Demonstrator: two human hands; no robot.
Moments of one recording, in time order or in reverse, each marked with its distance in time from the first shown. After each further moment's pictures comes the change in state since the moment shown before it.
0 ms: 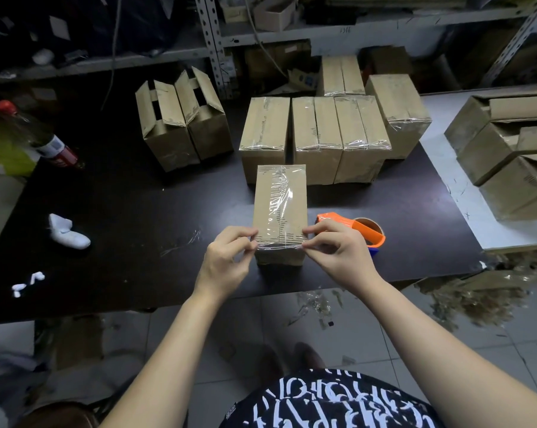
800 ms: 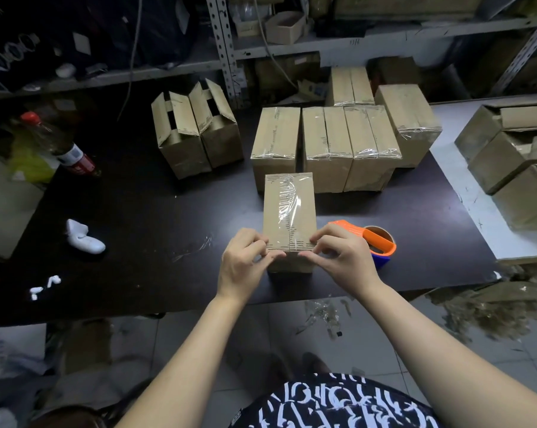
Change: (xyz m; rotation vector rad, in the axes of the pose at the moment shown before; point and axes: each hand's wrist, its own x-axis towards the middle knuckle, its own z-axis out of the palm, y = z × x) left_hand 0.006 0.001 0.013 0.095 0.085 0.011; right_hand 0.010 0.003 0.013 -0.147 0.066 -0.156
